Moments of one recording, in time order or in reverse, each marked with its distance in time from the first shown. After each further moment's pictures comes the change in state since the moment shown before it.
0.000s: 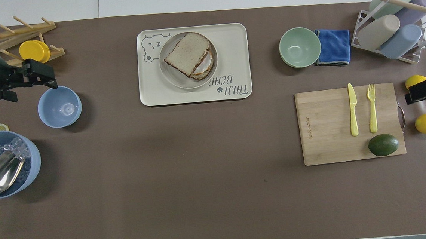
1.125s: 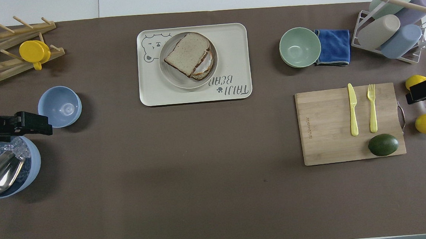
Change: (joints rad) left arm 0.149 -0.227 -0.165 -0.255 0.005 -0.028 0.109; right arm -0.003 0.000 -0.003 0.000 -0.002 0.001 0.000
